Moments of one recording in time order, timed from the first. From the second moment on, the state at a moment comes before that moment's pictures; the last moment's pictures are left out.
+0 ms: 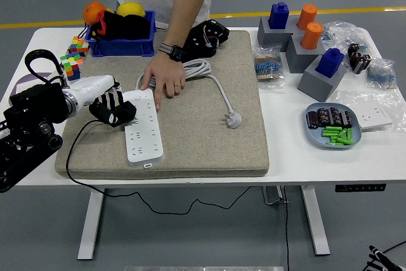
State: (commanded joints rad) left arm -0.66 0.49 -0.72 -1.23 1.73 -0.17 0.38; right arm 0.09 -0.12 1.64 0.21 -1.19 0.15 0.05
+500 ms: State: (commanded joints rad) left arm -0.65 0.47 -0.75 -1.25 1.72 -0.14 0.38; right arm 0.09 -0.12 1.64 0.21 -1.19 0.15 0.05
